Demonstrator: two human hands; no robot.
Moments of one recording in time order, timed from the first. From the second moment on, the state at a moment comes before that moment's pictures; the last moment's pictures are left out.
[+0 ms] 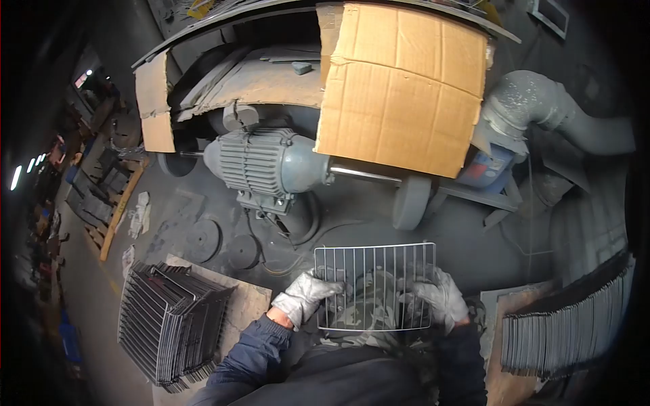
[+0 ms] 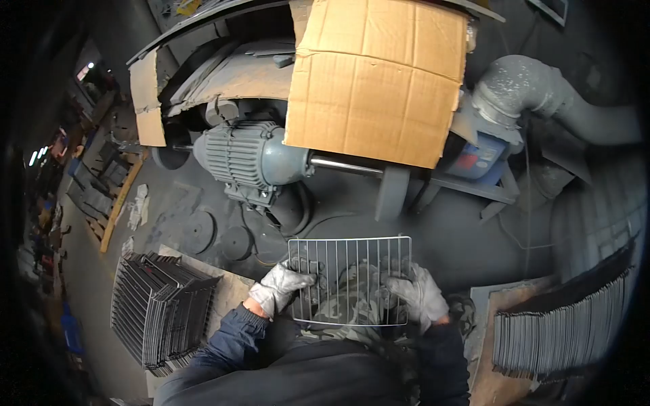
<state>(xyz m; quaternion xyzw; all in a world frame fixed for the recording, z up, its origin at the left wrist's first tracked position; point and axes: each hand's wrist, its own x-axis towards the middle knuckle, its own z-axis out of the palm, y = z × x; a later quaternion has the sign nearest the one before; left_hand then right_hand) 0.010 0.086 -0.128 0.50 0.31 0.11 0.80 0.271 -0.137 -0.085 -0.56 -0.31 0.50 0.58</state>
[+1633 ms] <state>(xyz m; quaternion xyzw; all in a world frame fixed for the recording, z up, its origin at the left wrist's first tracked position) 0.061 0.027 -0.044 0.62 0.22 0.36 0.66 0.240 -0.206 -0.001 -0.64 -0.27 0.23 0.68</state>
